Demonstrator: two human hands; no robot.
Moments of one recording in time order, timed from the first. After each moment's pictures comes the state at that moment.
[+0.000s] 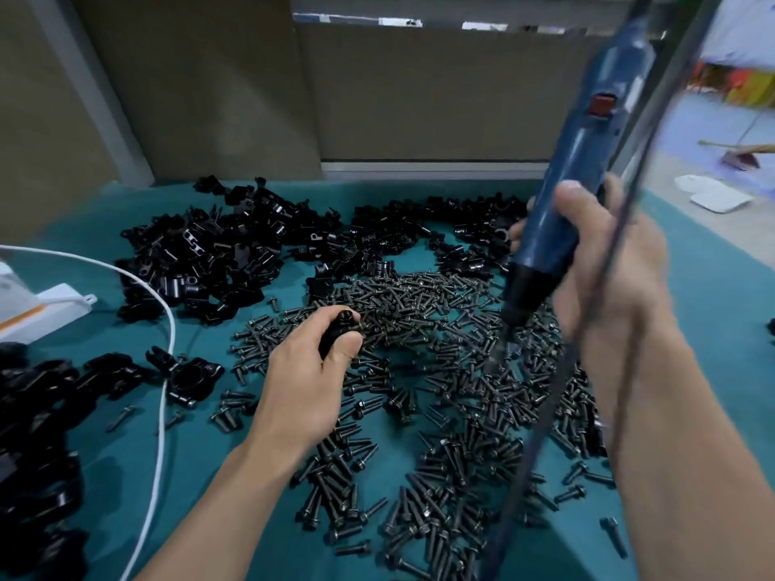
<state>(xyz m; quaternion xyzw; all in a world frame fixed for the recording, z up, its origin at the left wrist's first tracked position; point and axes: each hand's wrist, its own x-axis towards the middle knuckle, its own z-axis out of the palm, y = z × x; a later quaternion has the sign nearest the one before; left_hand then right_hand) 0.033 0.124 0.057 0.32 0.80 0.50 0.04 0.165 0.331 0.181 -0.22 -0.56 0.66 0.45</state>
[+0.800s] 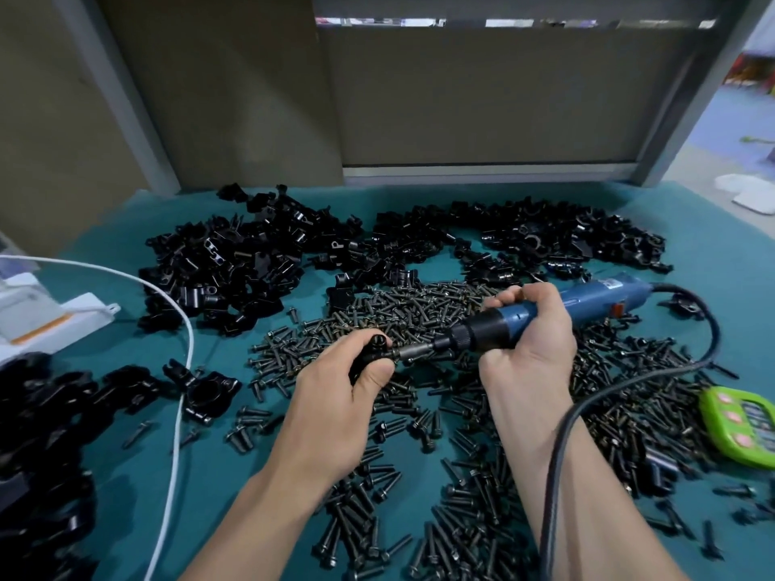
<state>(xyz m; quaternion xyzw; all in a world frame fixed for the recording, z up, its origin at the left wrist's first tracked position) 0.034 0.124 0.053 0.36 0.81 0.46 0.04 0.104 0.307 0.097 -0.25 -0.10 0.83 0.48</state>
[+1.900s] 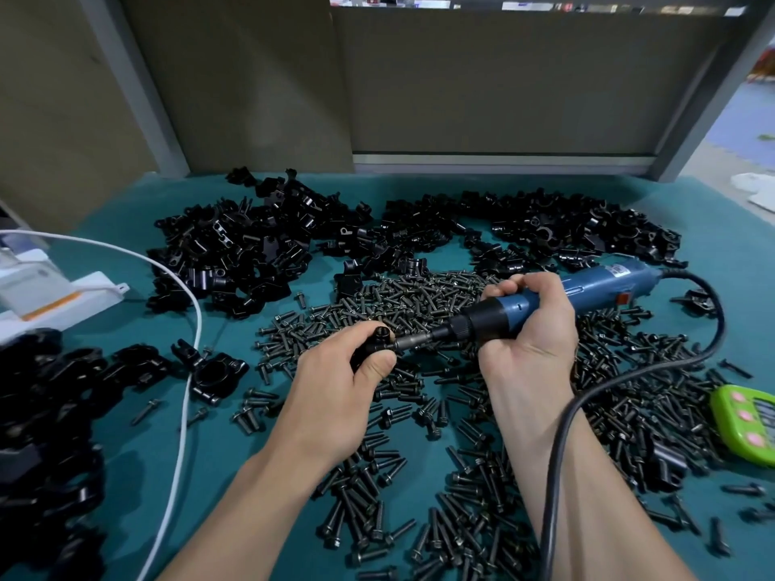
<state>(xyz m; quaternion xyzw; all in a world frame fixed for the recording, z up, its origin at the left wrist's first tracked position) 0.034 0.120 0.058 0.34 0.82 0.46 0.08 0.098 0.304 0.092 -0.21 -0.10 0.85 0.47</state>
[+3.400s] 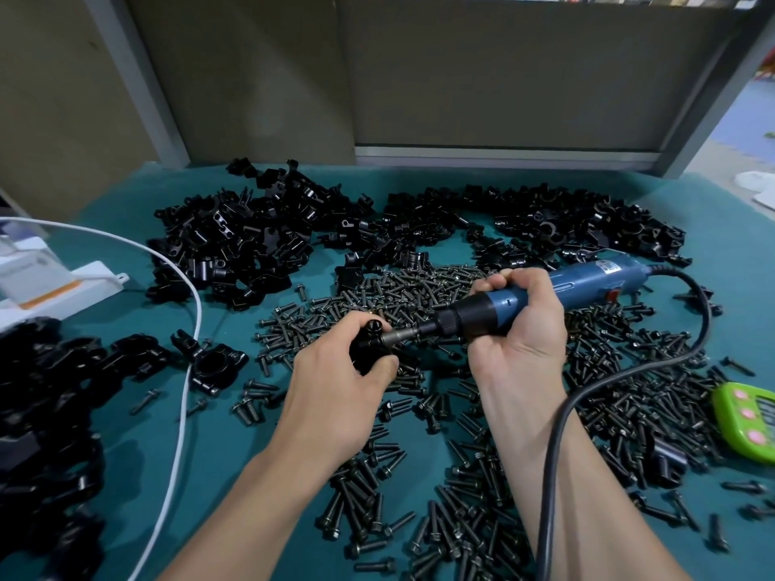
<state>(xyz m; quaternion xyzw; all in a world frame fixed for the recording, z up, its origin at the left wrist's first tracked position) 0.046 0.121 0.064 0.29 0.83 0.47 0.07 0.096 0.291 0.092 -0.19 -0.09 0.87 0.45</state>
